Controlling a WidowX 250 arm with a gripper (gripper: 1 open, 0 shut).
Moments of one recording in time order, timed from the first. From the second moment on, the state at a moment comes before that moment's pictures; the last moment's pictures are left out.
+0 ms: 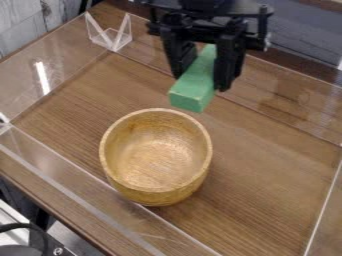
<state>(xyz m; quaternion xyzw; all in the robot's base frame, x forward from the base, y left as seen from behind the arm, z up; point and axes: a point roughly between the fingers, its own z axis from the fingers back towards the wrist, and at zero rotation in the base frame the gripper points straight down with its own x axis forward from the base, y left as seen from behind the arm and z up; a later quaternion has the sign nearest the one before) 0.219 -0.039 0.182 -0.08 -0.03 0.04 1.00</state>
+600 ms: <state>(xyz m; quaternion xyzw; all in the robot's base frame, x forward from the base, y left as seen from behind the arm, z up) 0.199 -0.078 0.157 -0.08 -0.04 0.00 1.00</state>
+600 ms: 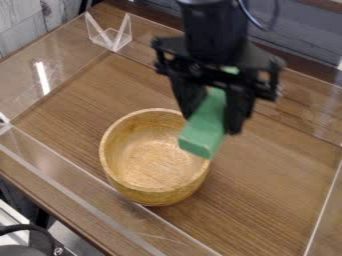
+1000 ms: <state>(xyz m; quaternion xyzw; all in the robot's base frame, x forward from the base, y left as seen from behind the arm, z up) 0.198 -0.084 0.150 -0.08 -0.05 -0.01 1.00</state>
